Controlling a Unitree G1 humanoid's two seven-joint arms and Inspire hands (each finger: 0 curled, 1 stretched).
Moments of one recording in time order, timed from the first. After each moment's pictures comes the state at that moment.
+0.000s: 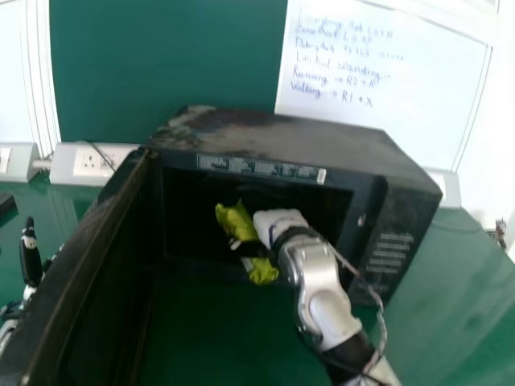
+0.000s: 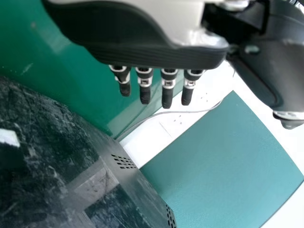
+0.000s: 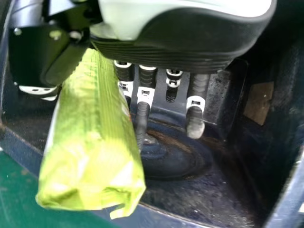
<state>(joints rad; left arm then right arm) 0.02 0.26 0.59 -0.27 -1.12 0.69 0.15 -0.80 -0.21 0.43 0.22 -1.32 0.31 0.77</state>
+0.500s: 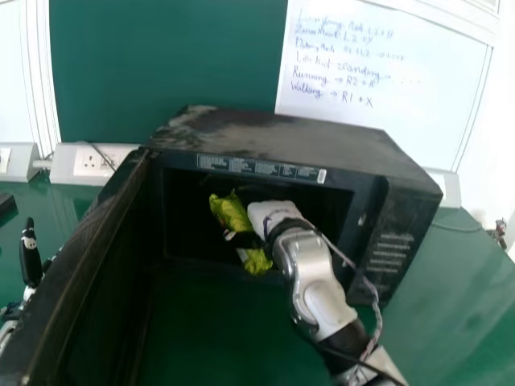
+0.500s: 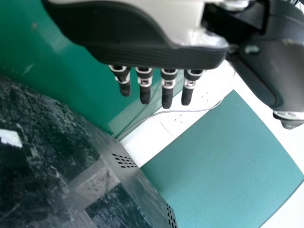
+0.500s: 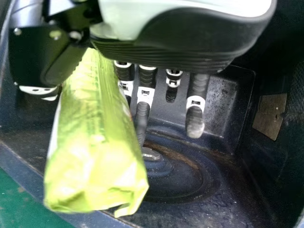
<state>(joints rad) 0.02 0.26 0.59 -0.27 -1.12 0.69 0.15 -0.86 -0.21 0.48 0.33 -1.26 0.33 0.64</state>
